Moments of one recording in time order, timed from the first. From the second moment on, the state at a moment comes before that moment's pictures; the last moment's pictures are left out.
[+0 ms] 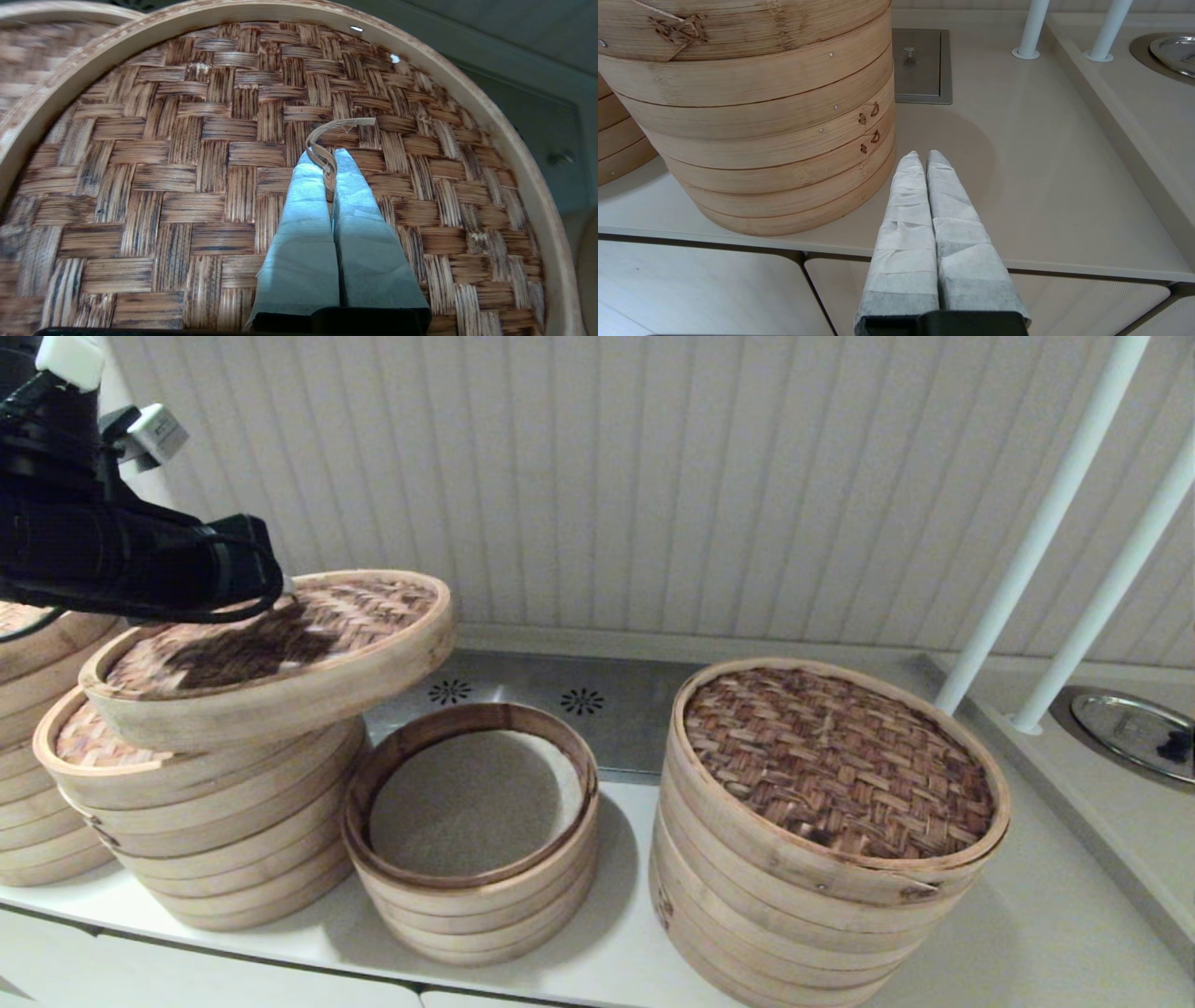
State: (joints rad) left arm -0.20 1.58 -1.51 0.35 0.06 -0.29; right arm 0.01 0.01 0.00 0.00 -0.01 0.05
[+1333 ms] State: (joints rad) left arm -0.54 1.60 -1.23 0.10 0.08 -0.28; right arm 0.01 0.01 0.00 0.00 -0.01 0.05
